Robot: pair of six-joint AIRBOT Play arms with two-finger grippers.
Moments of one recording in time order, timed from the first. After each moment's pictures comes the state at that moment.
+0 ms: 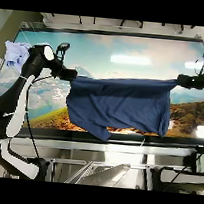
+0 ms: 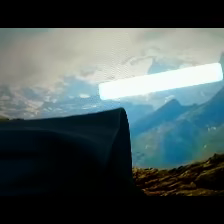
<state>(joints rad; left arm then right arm) -0.19 -1.75 1.70 1.39 -1.29 -1.51 -0.33 -1.53 1.40 -1.32 0.95 1.36</state>
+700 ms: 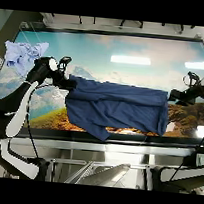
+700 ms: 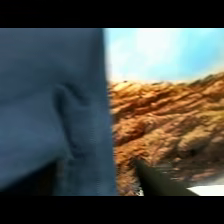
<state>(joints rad) -0.19 -1.75 1.55 1.40 -1.23 -1.51 -0.34 -1.65 1.40 -1.37 1.24 1.44</state>
